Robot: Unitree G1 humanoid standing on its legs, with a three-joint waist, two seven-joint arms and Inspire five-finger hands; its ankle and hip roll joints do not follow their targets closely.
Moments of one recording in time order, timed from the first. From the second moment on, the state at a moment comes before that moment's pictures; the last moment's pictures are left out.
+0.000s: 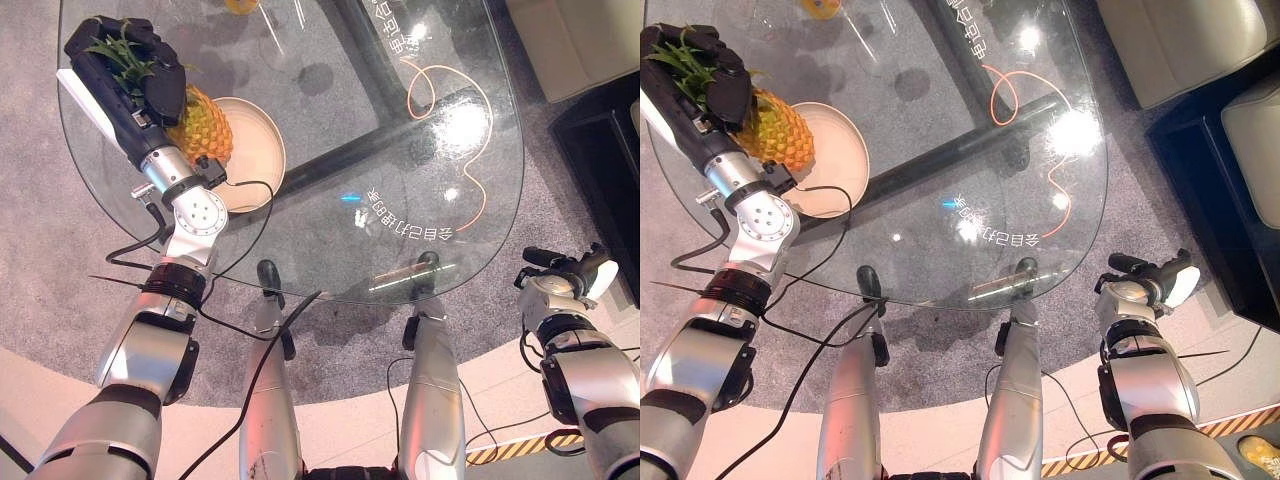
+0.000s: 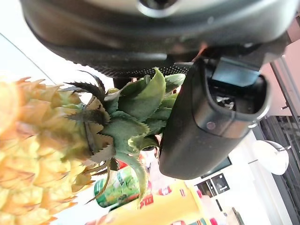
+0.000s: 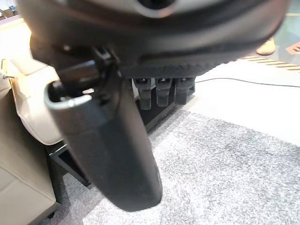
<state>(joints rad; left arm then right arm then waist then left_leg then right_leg) -0.99 0.49 -0.26 0.82 -0.19 -0.62 0.92 -0.85 -0.56 0.12 1.31 0.59 -0.05 -0.66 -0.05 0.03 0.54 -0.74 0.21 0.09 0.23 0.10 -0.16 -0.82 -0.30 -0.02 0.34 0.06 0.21</state>
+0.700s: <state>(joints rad) -0.99 0.49 -0.27 0.83 -0.19 -0.62 0.85 -0.85 -0.56 0.12 1.31 0.59 -0.05 -0.66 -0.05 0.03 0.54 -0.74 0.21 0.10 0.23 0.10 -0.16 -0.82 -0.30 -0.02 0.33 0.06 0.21</state>
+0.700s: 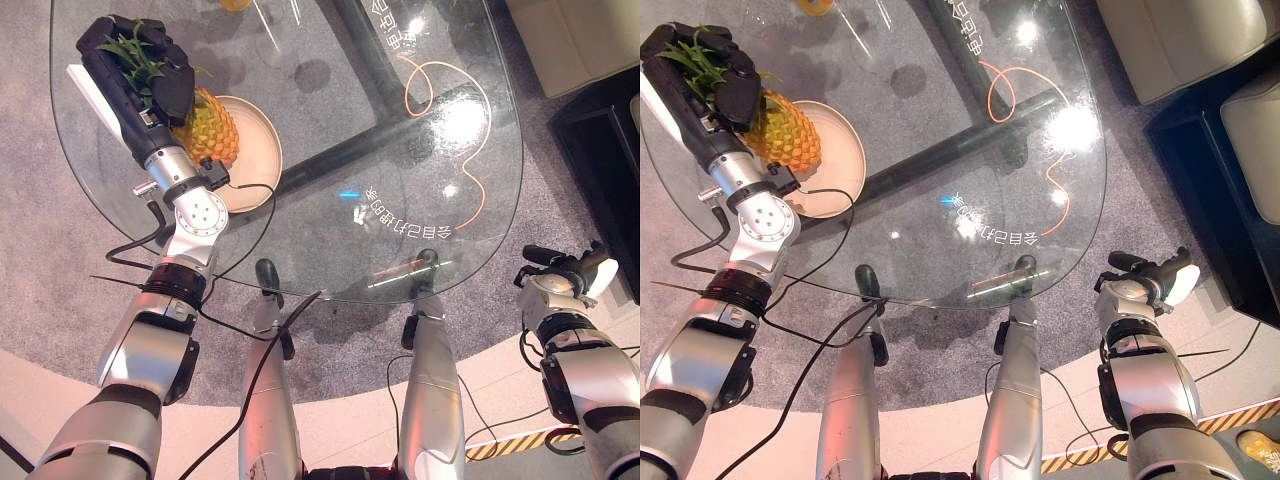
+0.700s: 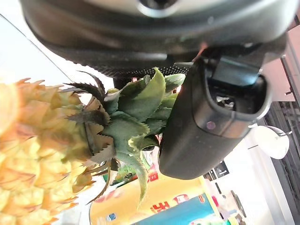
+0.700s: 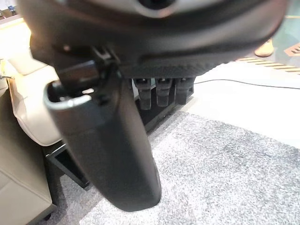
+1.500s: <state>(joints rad) -1.01 0.49 -0.30 0.83 -0.20 -0.62 0.84 -0.86 -0.56 0.12 1.31 0.59 -0.05 -0.66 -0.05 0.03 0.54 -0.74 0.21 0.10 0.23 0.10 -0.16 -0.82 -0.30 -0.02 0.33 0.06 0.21</state>
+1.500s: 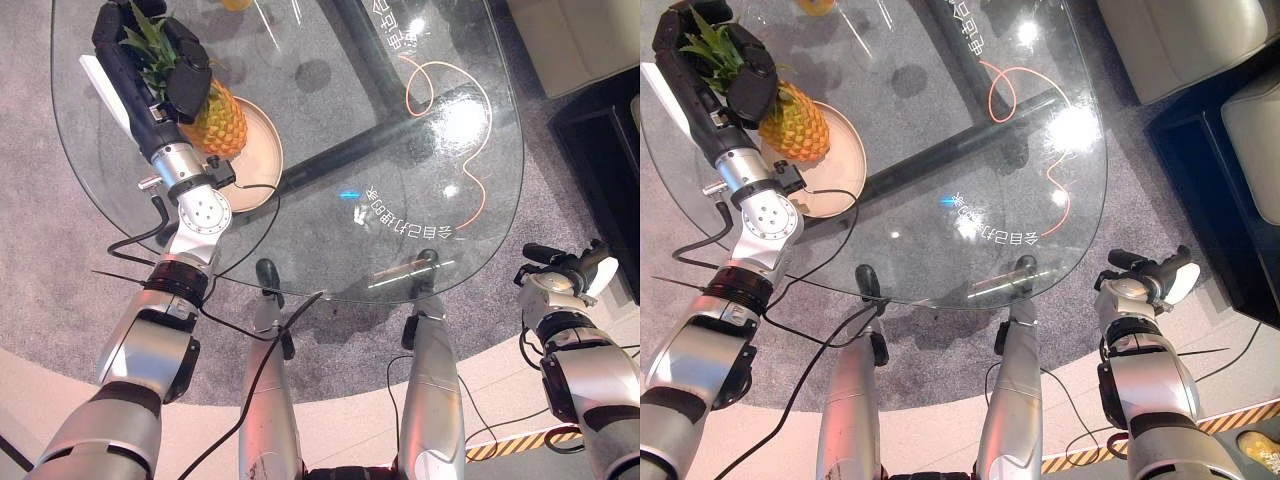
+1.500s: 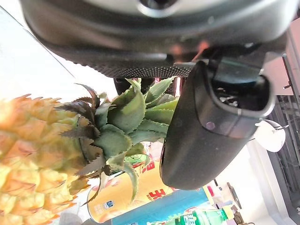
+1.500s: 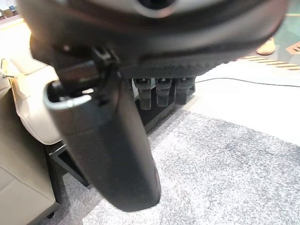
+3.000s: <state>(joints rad) -0.89 0.48 -0.30 0.72 -0.19 -0.71 0.77 -0.86 -0.56 0.12 1.31 0.59 -0.06 -0.66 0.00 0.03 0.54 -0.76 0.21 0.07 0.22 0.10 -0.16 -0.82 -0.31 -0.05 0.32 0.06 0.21</state>
